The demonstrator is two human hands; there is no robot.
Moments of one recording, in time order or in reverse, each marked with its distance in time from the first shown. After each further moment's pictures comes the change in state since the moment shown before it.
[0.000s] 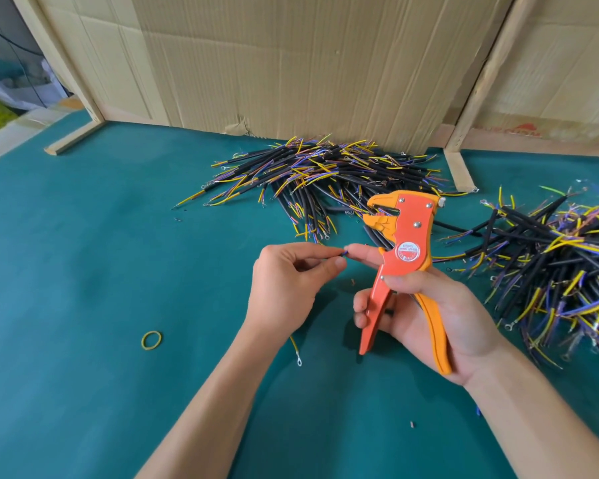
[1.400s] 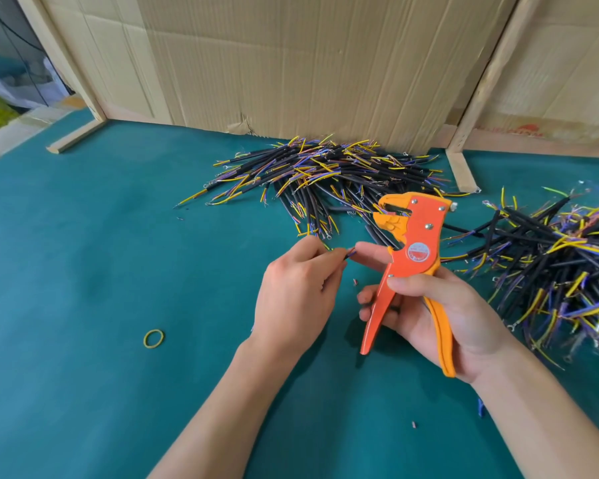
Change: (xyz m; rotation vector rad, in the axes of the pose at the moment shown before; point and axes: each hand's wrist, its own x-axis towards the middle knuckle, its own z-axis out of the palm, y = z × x) left_hand -0.010 0.005 0.007 0.655 0.162 0.581; right_hand 0.002 0.004 -0.012 0.052 0.018 -0.047
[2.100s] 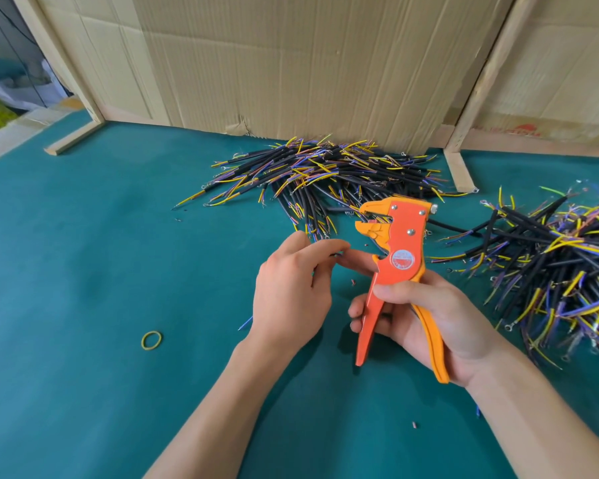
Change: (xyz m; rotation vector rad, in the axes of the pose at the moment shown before) left_hand 0.004 0.001 0.000 -0.064 -0.039 -0.139; right_hand 0.000 0.004 0.004 -0.064 -0.046 0.036
